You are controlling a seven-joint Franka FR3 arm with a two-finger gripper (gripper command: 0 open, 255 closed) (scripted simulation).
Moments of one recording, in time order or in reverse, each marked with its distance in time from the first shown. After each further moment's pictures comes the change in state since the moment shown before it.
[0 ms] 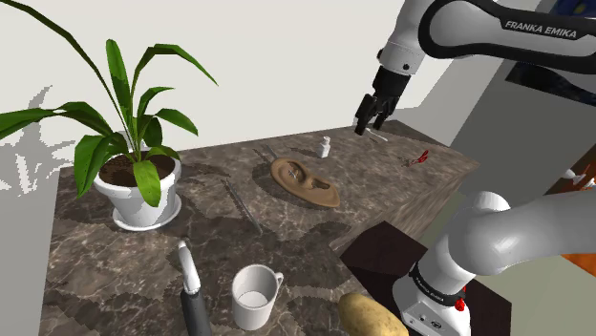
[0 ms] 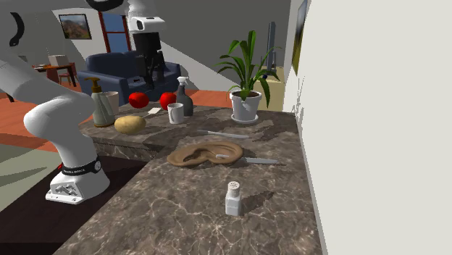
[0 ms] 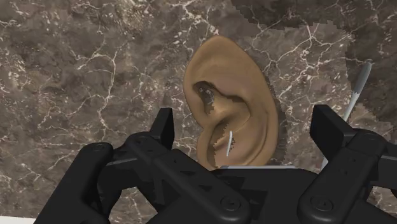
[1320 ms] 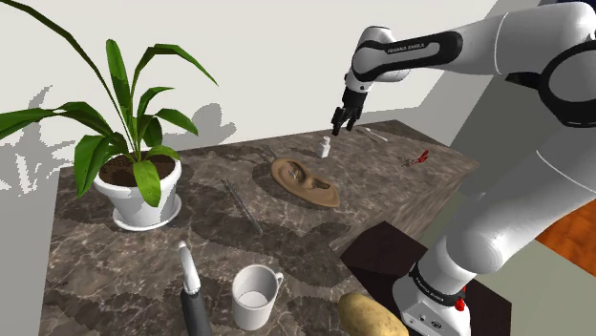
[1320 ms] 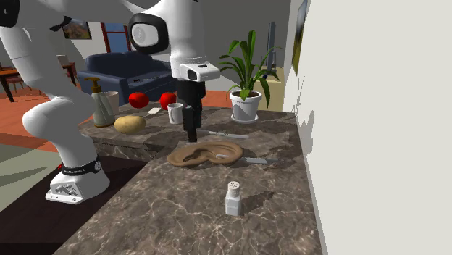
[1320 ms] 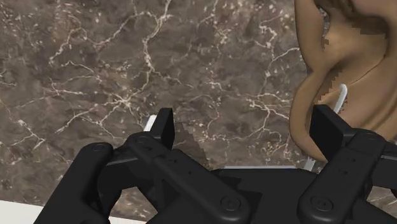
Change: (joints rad) arm -0.053 0.559 -0.234 0.200 -0.049 0.323 -0.339
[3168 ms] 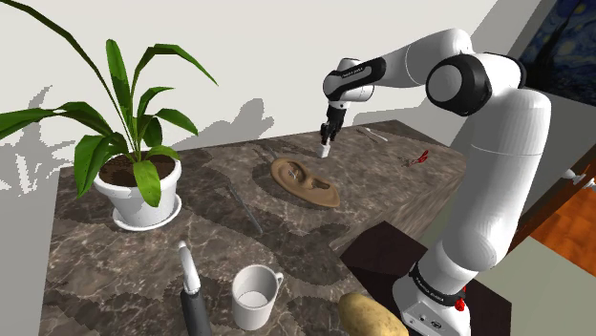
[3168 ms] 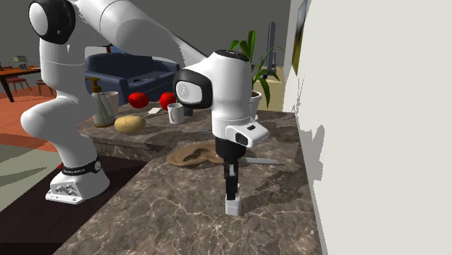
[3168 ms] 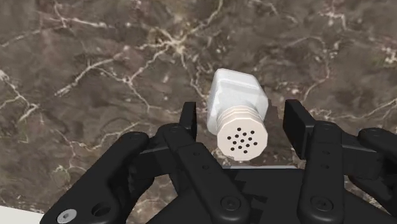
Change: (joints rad) arm -0.082 0.509 -0.058 0.328 0.140 0.140 -0.245
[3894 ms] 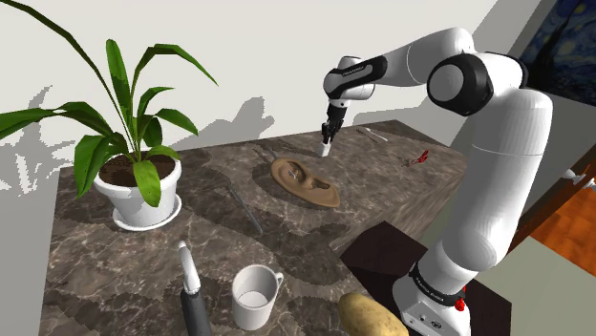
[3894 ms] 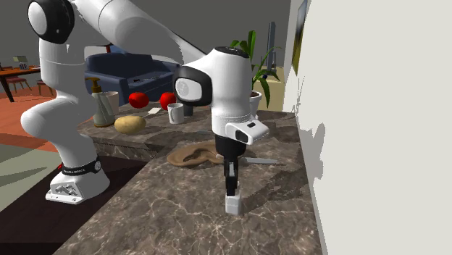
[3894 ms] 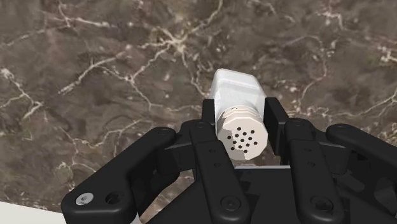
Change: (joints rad) arm 0.001 -0.007 -0.001 0.007 -0.003 -0.014 0.002
